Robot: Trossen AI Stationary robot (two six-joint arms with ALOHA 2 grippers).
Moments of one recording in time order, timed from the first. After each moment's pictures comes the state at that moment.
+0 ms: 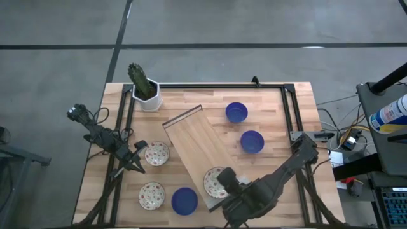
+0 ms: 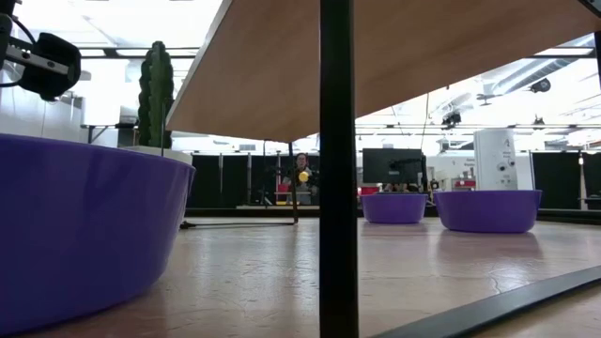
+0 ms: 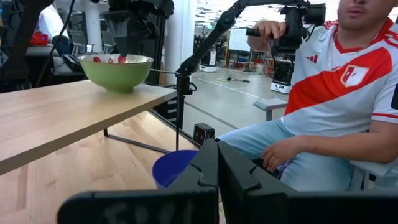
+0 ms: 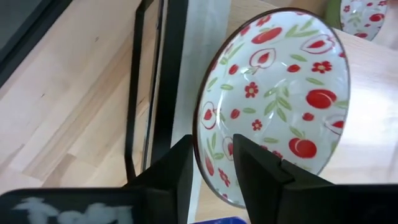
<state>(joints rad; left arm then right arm) -0.66 0.03 0.01 -0.01 0.00 -0.09 0.66 2.17 2.35 -1.57 0.34 -0.05</state>
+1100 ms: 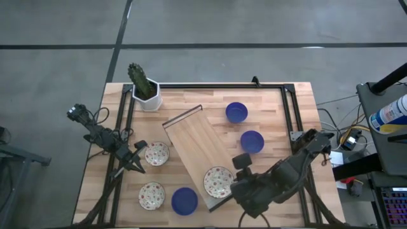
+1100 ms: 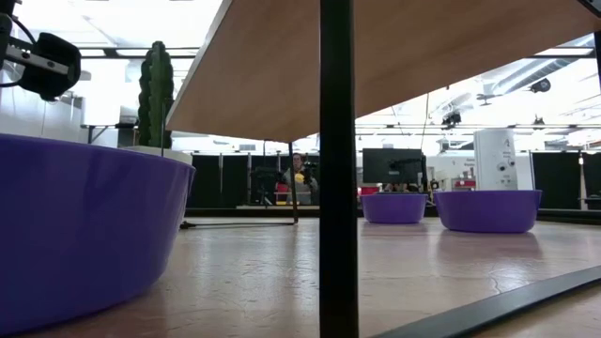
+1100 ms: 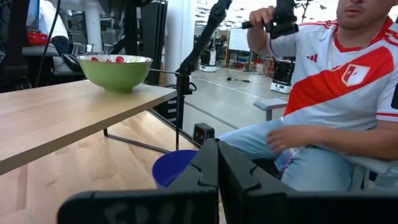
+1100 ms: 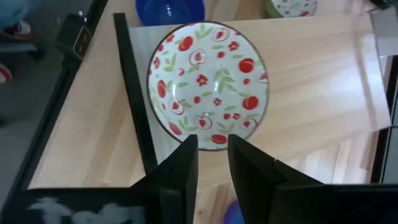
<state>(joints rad) -0.66 0.03 0.01 -0.01 0.00 -0.09 0.67 1.99 2.34 -1.57 0.37 0.25</state>
